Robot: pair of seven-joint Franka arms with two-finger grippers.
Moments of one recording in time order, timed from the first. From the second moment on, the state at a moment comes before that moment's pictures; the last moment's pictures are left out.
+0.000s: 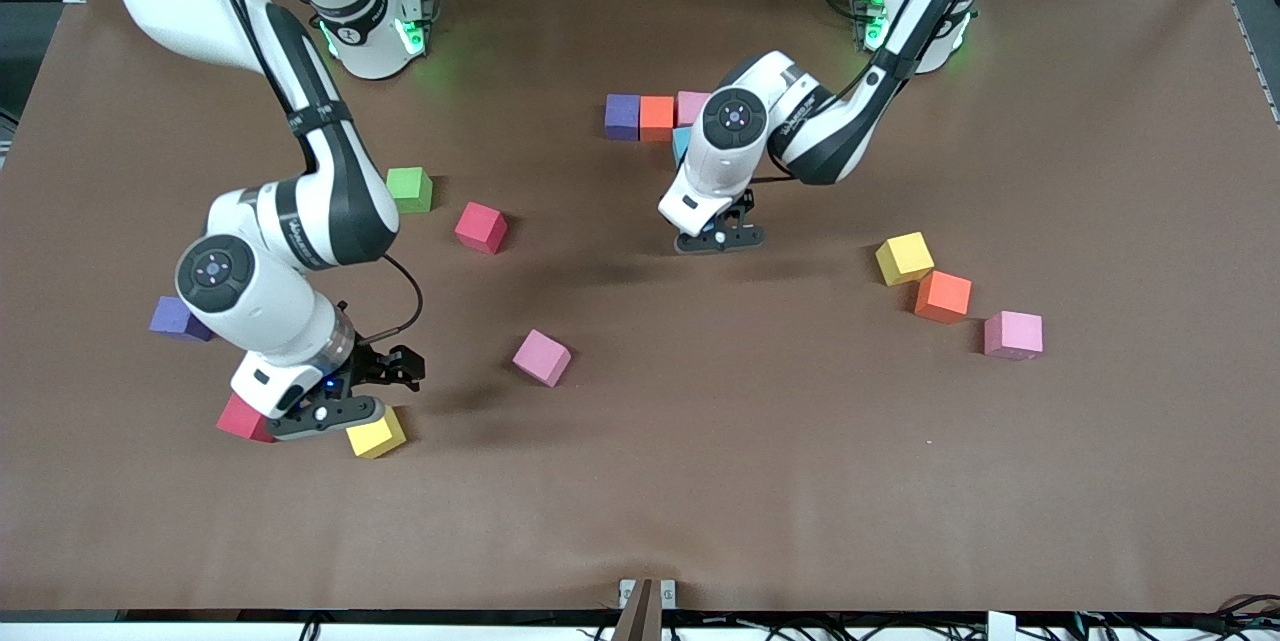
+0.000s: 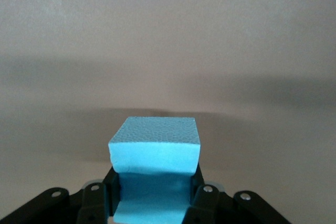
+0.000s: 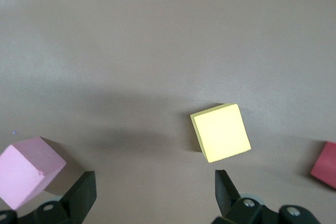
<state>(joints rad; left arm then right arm) -0.57 0.42 -0.24 -1.97 -0.02 2.33 -0.88 0.29 0.56 -0.07 -1.55 0.06 2.25 -0.04</state>
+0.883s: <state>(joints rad) -0.59 0.41 -0.25 -2.09 -0.02 2.45 -0.94 0.42 0.66 0.01 -1.53 0.06 2.37 -0.14</state>
